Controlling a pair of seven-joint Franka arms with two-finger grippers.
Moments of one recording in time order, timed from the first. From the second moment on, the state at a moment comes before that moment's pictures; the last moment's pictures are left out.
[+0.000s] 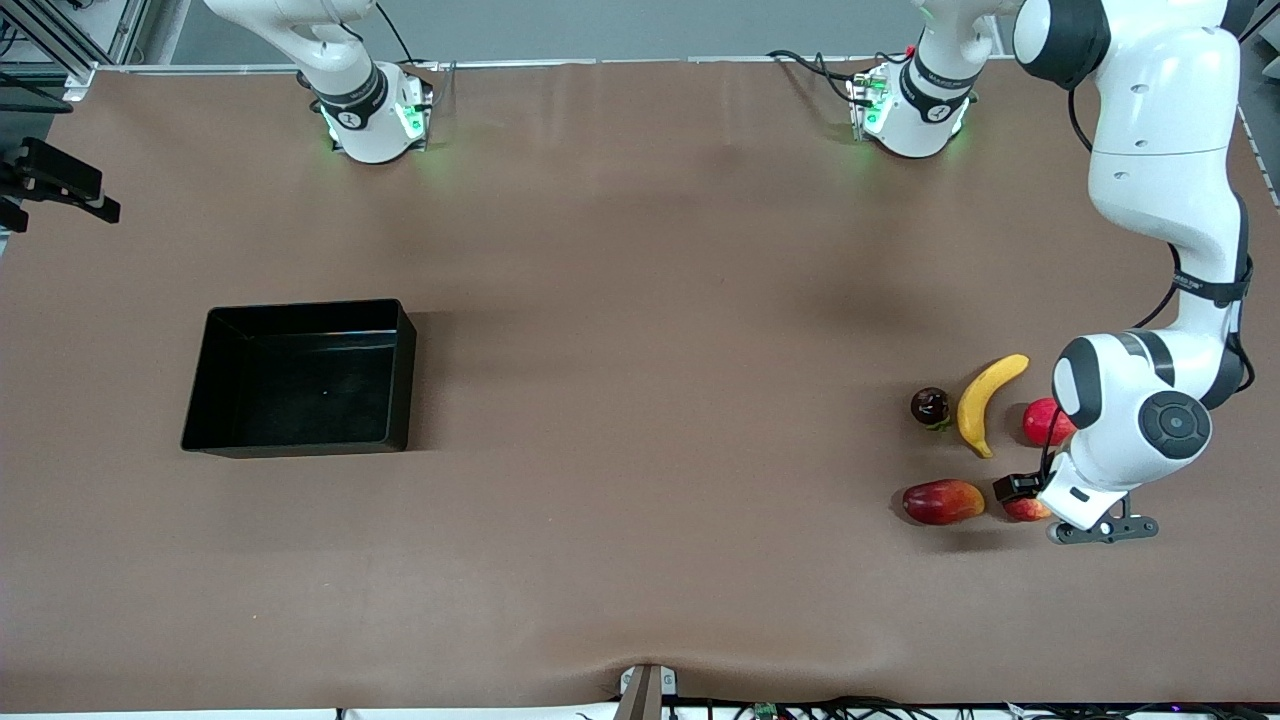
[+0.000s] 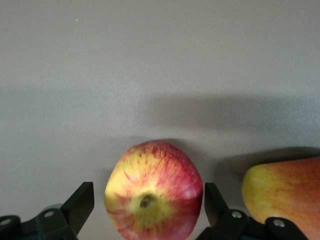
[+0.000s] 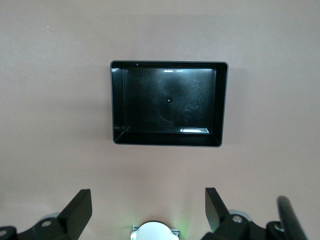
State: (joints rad) left arm -0.03 0.77 0.11 -1.57 0.04 2.44 -0.04; right arm -0.01 0.03 -0.06 -1.37 0.06 1.30 -0.13
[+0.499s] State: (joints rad) left arm -0.07 0.75 0.10 -1.54 0.04 2.39 -0.05; right arm -0.02 0.03 -0.06 -1.38 0.06 1.30 -0.13
